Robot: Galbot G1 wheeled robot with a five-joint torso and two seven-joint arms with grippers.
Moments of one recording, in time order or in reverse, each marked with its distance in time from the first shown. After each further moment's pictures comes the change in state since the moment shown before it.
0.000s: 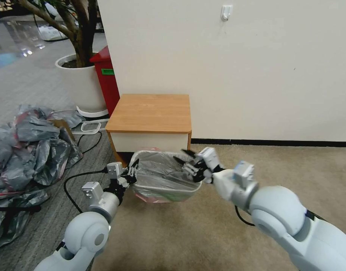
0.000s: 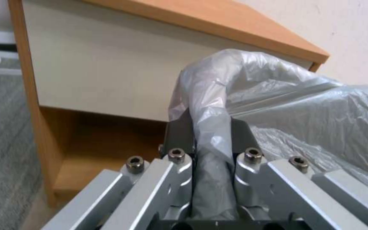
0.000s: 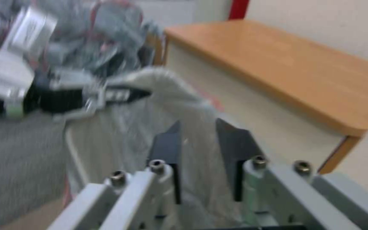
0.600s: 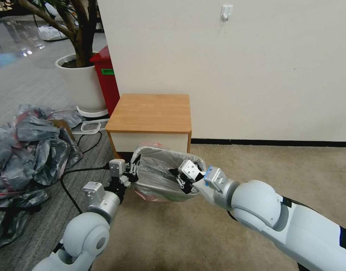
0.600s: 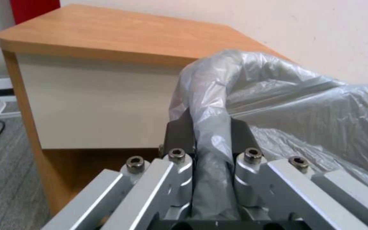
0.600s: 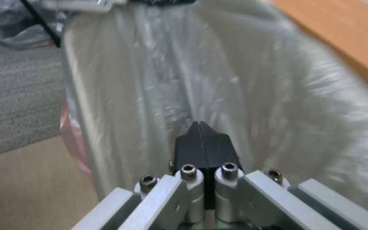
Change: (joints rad) left arm 0.013 0.001 -0.001 -0.047 0.135 -0.008 0.042; right arm 0.188 -0.027 -0.233 -0.060 -0.040 -0.107 0.000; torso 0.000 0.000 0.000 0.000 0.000
